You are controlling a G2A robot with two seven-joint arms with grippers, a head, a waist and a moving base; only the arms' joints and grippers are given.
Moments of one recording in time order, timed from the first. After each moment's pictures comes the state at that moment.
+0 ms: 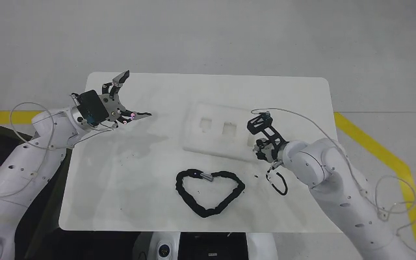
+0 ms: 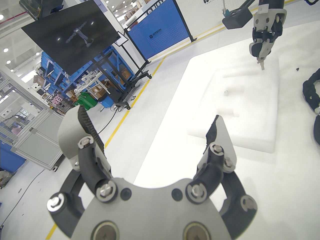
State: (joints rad) left arm 0.76 -0.67 -0.90 -1.25 1.54 -0.50 0.96; right arm -1.06 -1.02 1.08 -1.93 -0.90 0.08 1.27
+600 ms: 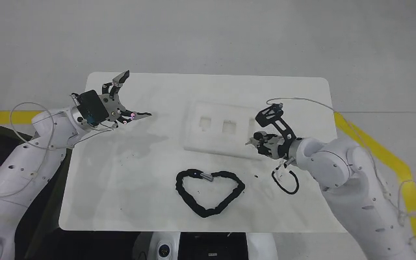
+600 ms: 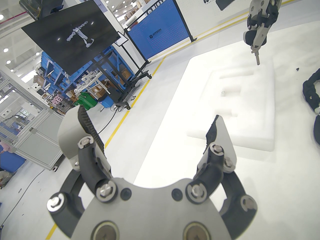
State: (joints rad) left arm 0.76 -0.67 -0.90 -1.25 1.54 -0.50 0.96; right arm -1.13 -1.01 1.25 -2.00 -0.65 0.00 1.15
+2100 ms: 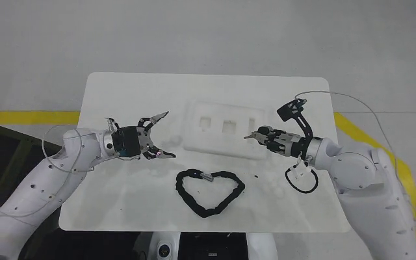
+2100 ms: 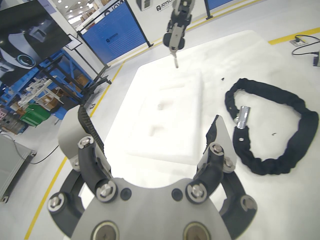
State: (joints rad) left arm 0.93 -0.67 -0.88 -1.52 1.65 -0.63 0.88; right arm -1.22 -1.00 1.39 -1.96 -0.40 -0.13 1.01
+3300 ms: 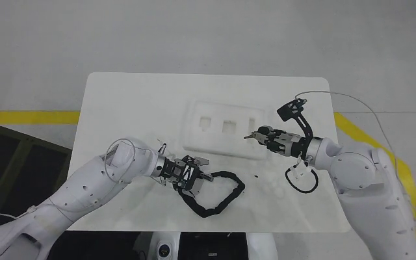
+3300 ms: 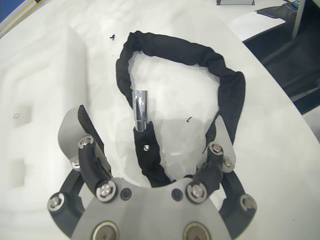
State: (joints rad) left arm 0.78 -0.84 -0.57 -1.51 1.84 -0.90 0.53; right arm -1.22 -1.00 1.39 -1.96 -0.40 -0.13 1.01
